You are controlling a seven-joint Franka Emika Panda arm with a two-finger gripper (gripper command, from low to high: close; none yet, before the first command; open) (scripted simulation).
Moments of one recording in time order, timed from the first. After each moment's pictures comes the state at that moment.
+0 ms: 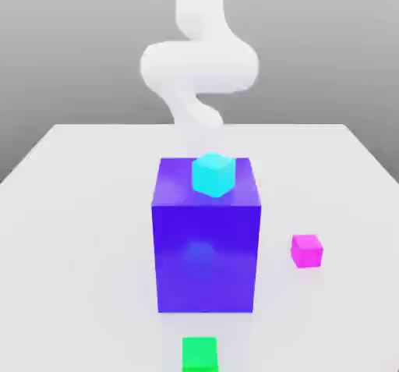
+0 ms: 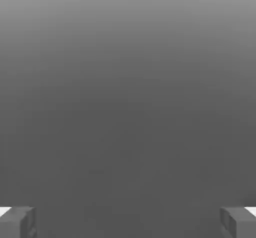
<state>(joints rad) 0.07 -0.73 0.00 -2.36 0.00 2.36 0.71</state>
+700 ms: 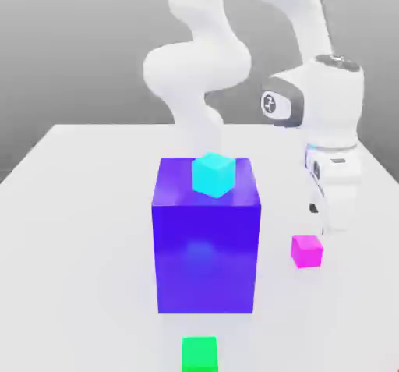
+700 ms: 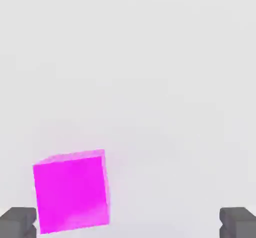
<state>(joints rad) 0.61 -0.01 0.12 -2.95 0.00 2.95 -0.15</state>
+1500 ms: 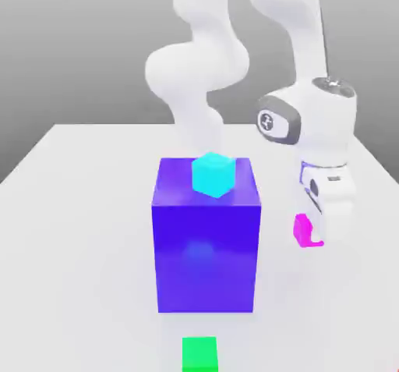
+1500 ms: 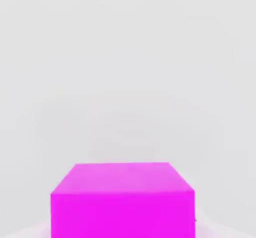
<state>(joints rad) 0.65 -0.03 0.02 -2.92 0.01 2.89 -0.14</state>
